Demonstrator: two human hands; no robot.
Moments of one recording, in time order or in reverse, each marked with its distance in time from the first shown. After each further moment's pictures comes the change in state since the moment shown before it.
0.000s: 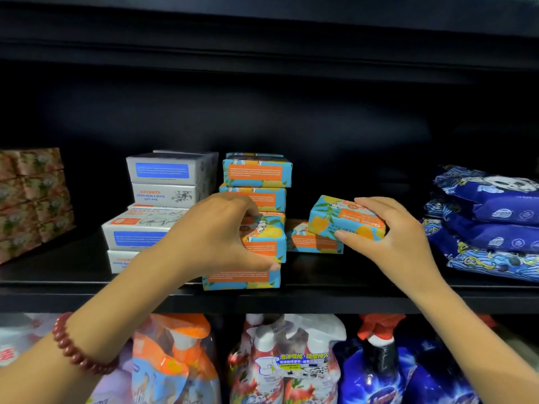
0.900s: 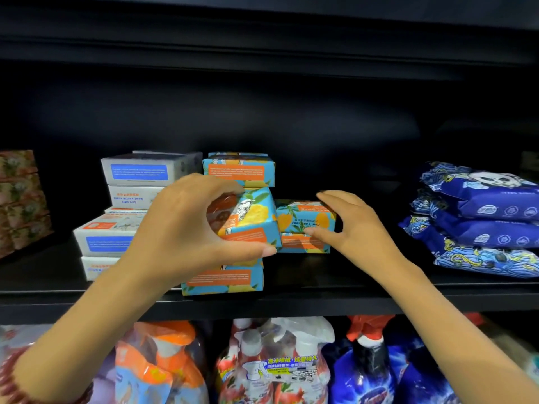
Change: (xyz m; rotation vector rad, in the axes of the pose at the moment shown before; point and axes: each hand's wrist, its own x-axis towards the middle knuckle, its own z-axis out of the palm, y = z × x) left_hand -0.013 0.025 -0.016 -0.149 0.325 0.053; right_hand 0.027 0.004 0.017 -0.255 -0.227 -0.060
